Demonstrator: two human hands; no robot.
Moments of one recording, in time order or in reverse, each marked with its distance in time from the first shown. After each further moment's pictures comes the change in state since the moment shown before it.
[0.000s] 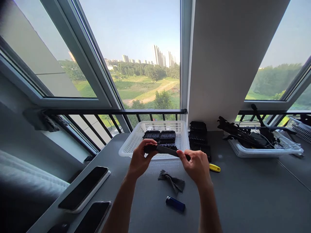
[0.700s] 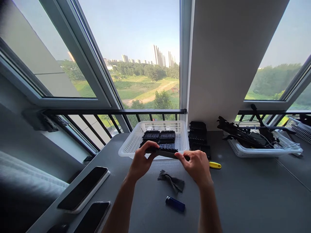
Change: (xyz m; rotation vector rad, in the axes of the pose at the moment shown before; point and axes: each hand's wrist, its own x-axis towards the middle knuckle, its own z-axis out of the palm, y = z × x) left_hand -0.001 0.005 -0.001 0.116 -0.054 0.068; right_hand 0.002 0.008 0.002 -0.057 -0.047 -0.033
